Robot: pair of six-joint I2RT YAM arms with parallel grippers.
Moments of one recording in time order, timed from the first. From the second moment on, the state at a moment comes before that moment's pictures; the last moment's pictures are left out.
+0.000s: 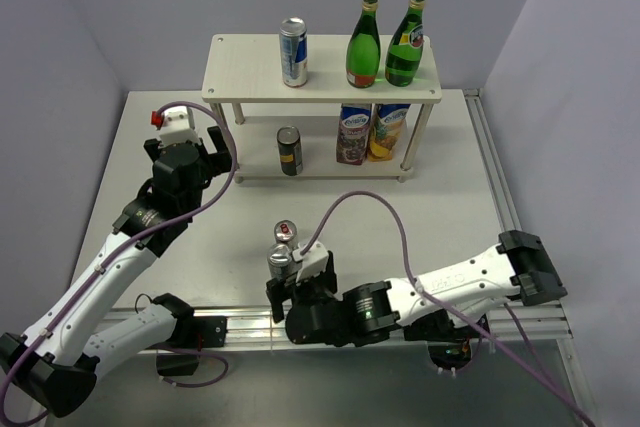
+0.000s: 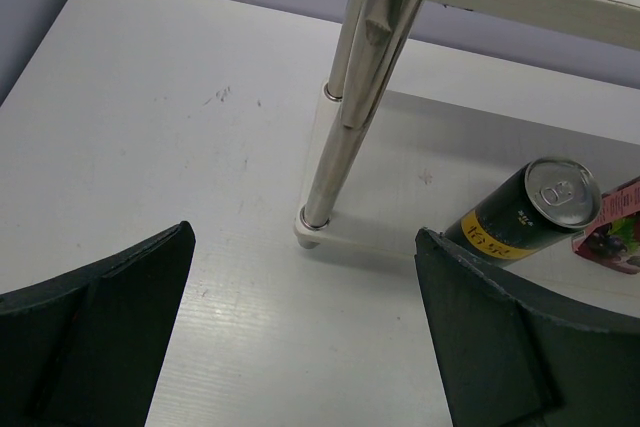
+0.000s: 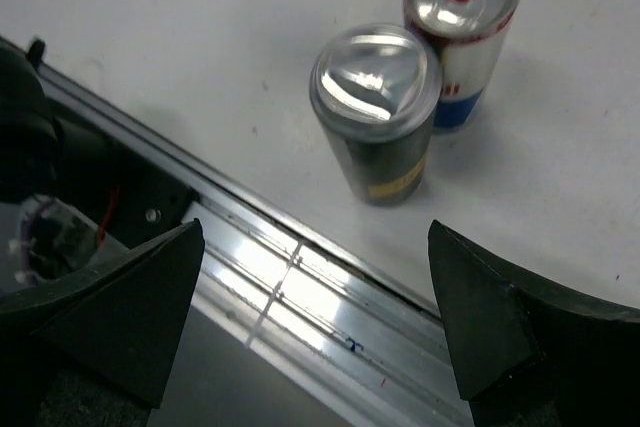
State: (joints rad) left arm -0.53 0.92 0.97 -0.33 -0.61 -0.33; right arm 1.71 1.35 0.96 -0.37 0.94 0.92
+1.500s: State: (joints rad) left arm -0.52 0.92 0.97 -0.33 -0.59 -0.33; right arm 1.61 1.78 1.05 -0.29 1.04 0.96
